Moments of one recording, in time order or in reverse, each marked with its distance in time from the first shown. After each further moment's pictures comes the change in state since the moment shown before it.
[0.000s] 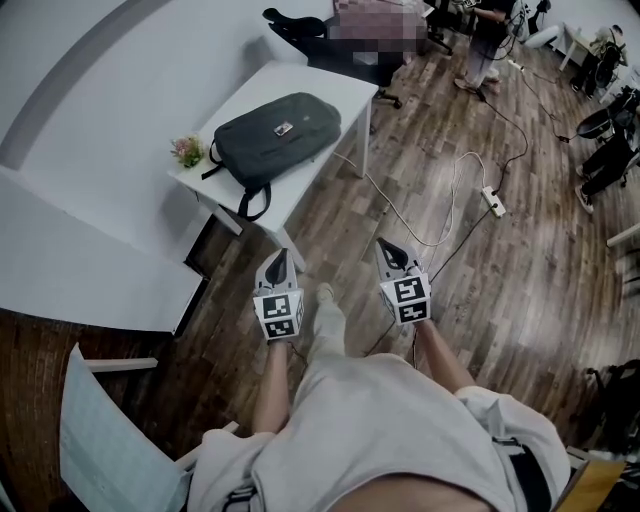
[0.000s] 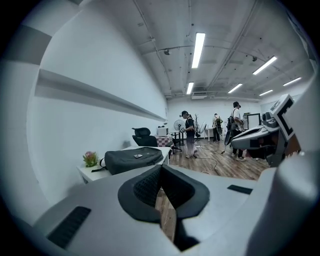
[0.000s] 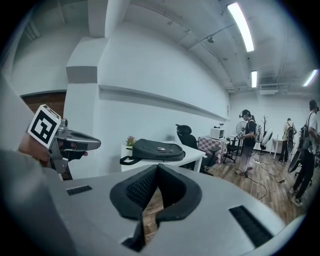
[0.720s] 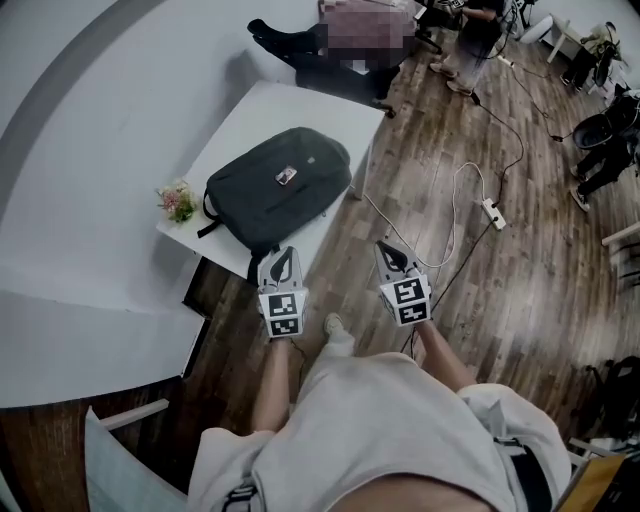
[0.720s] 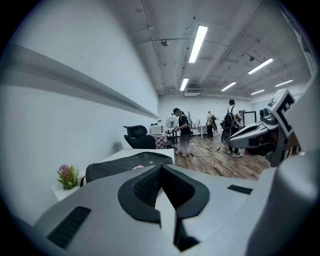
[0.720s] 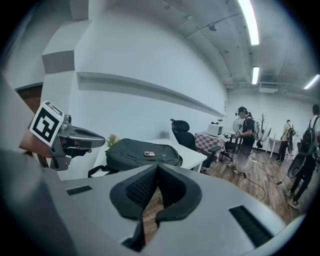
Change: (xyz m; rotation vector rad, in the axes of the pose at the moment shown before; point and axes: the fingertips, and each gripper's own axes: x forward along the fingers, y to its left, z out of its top) left arm 0.207 0.095 0.052 0.056 0.032 -0.126; right arm 0.200 -0.058 0.052 0.008 0.077 -0.061
